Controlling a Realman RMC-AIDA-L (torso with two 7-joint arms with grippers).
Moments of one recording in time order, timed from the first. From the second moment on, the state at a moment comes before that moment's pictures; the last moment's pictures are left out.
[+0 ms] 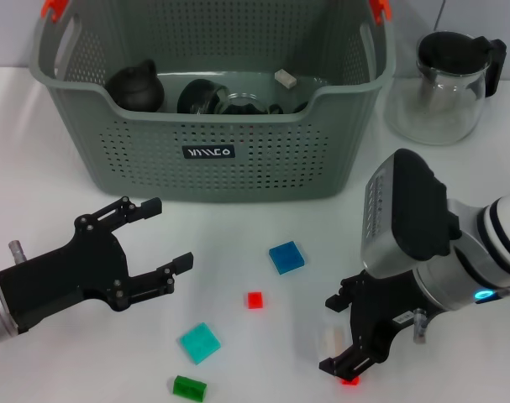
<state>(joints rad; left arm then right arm) -0.33 -2.17 0.38 0.59 2.01 1.72 -0.78 0.53 2.10 -1.65 -1.19 -2.32 -1.39 2.07</state>
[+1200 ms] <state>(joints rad) -0.33 -2.17 0.38 0.59 2.01 1.72 -0.78 0.56 2.10 -1.73 -1.18 -2.38 -1.38 2.11</state>
